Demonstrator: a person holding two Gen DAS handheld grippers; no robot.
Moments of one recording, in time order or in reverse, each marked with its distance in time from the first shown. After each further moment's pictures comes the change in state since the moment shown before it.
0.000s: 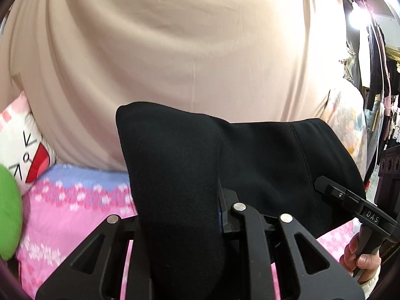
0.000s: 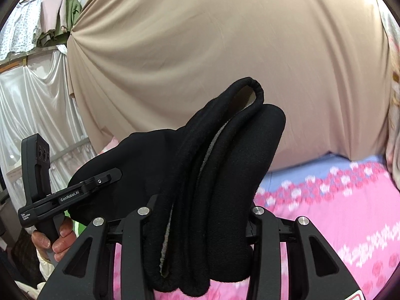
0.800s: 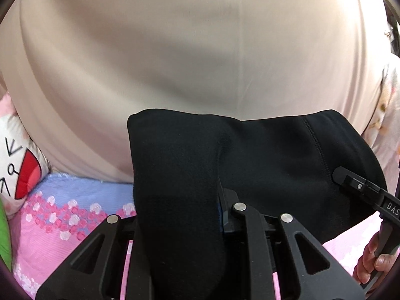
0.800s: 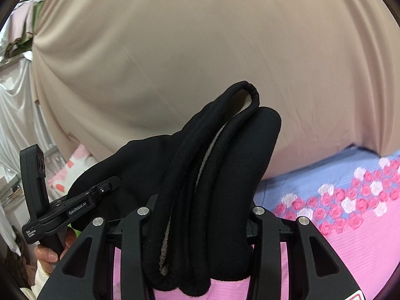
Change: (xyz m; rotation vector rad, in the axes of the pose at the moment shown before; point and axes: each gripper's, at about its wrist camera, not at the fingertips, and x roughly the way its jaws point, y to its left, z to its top) left arm 0.220 0.040 -0.007 0.039 0.098 0.161; right arm 0.202 -0.111 0.001 0.090 0.069 -0.026
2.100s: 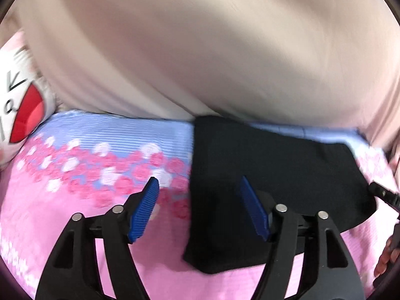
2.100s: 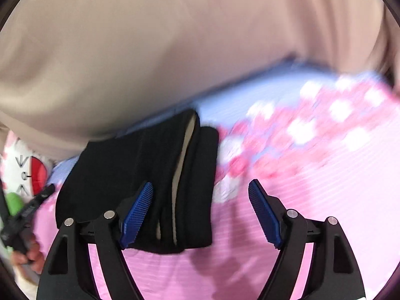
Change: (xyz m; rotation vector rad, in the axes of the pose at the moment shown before) left arm 0.071 0.064 -0.076 -0.168 0.193 0.123; right arm 0.055 -0.078 -0.065 0.096 0.243 -0.350
